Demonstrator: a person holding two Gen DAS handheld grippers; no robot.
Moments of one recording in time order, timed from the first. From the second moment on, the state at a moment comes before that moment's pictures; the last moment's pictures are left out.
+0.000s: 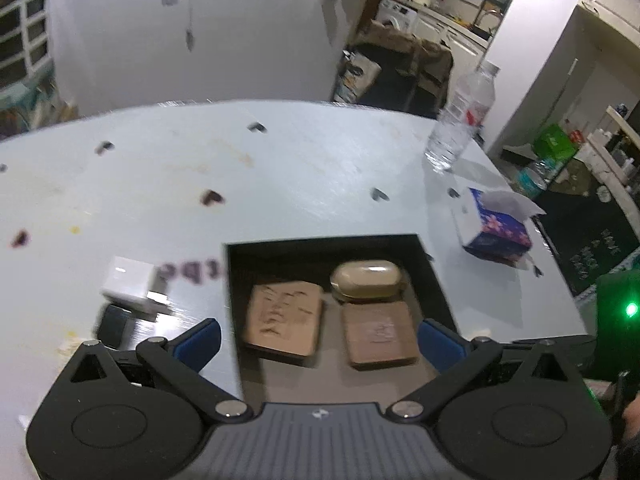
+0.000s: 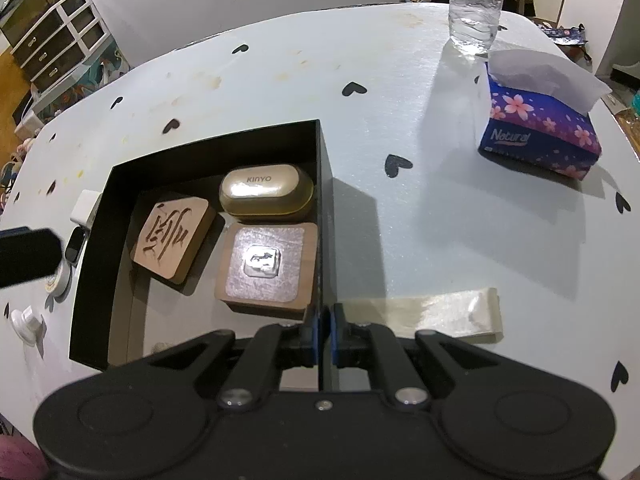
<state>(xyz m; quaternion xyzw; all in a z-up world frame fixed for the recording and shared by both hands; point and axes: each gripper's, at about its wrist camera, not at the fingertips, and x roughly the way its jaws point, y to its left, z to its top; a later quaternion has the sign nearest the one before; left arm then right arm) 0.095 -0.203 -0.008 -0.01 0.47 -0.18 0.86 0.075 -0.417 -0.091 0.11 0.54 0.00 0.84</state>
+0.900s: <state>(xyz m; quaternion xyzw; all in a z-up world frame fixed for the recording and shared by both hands) 0.053 -0.017 -0.053 -0.03 0.45 -0.03 0.89 0.081 -0.416 -0.091 0.09 0.55 0.01 0.83</state>
